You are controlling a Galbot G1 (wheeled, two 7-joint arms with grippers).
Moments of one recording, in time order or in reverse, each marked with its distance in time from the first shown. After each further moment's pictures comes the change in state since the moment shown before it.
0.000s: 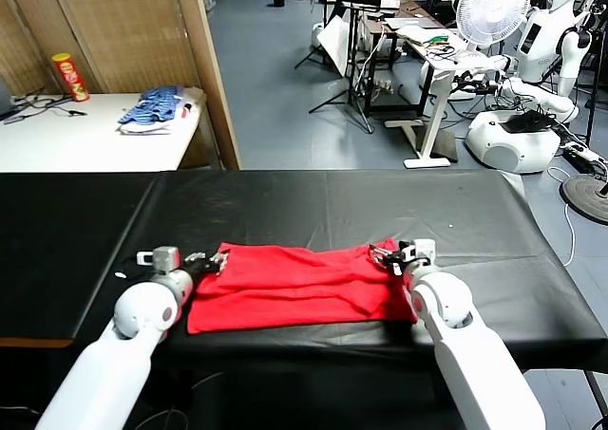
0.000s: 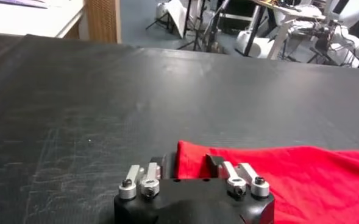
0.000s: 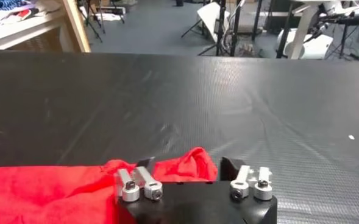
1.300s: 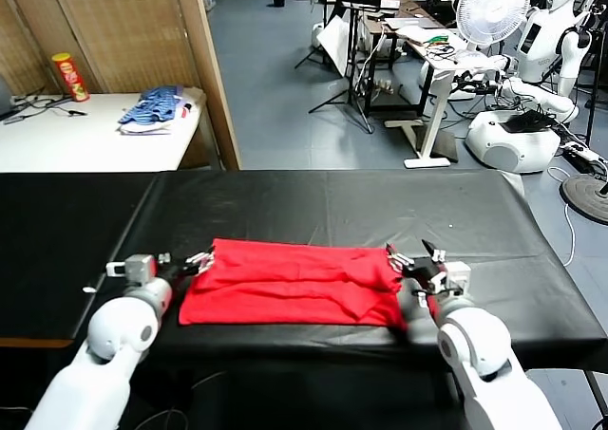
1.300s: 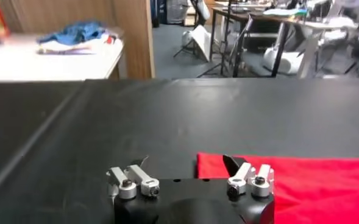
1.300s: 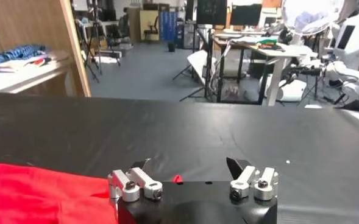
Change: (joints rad) left arm 0.169 -0.008 -0.151 -0.200 -0.049 -0.024 -0.082; right arm -0.295 -0.045 0.158 0.386 0.004 0.069 -0.048
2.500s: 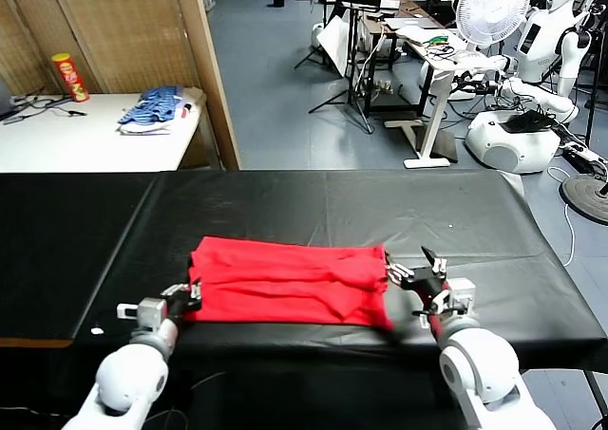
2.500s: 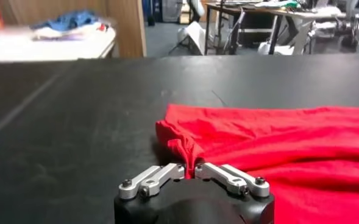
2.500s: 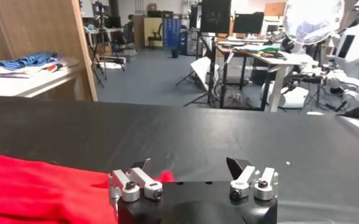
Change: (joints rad) left arm 0.181 -0.027 -0.027 -0.004 0.522 -0.164 0.090; right arm -0.070 0.033 0.027 0.084 -0.055 -0.004 -0.007
